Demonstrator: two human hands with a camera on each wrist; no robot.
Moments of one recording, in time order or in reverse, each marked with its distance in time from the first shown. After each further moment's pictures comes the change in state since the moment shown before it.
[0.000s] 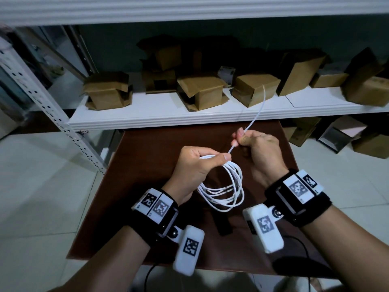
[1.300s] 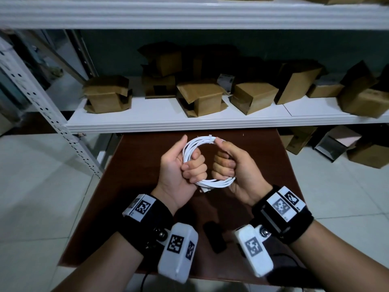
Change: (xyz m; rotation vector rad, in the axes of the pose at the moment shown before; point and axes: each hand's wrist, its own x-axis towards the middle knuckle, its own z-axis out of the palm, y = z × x) left_hand 0.008 0.002 -0.025 -0.900 -0.175 -0.267; right_hand -0.017 0.015 0.022 0.306 -0.437 0.326
